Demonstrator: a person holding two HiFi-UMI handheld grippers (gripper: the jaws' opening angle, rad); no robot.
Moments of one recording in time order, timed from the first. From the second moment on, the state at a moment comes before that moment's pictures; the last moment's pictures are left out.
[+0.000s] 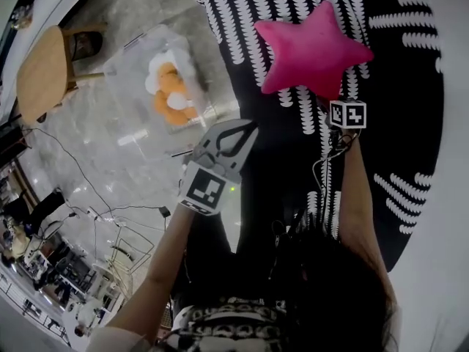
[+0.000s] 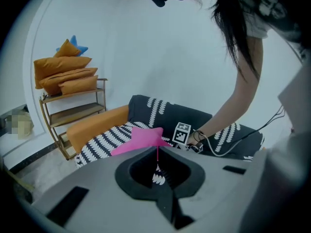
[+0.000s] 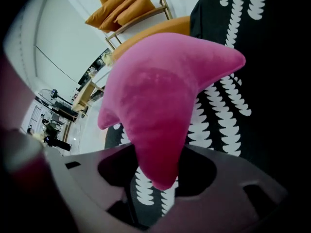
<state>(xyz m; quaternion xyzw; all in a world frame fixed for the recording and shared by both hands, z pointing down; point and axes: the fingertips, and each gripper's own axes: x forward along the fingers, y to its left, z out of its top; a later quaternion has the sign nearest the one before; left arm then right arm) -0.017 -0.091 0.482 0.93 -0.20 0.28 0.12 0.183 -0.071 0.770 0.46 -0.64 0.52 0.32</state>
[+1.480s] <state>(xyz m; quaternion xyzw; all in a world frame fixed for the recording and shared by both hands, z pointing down) -0.563 0.059 0.448 0.81 -0.50 0.23 0.21 -0.499 -0.037 0.639 0.21 -0.71 0.64 0.18</state>
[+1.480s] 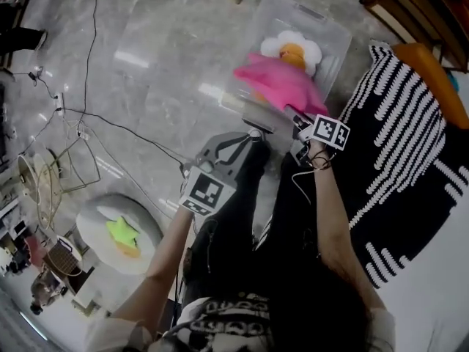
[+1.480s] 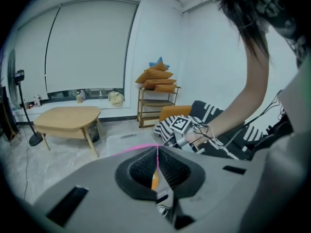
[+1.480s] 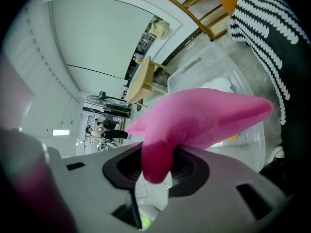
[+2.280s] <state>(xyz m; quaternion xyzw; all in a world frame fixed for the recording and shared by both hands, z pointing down) -0.593 0.075 0.435 0.84 -0.47 0.21 0.19 -0.520 0.000 0.591 0.22 -0.81 0.47 0.27</state>
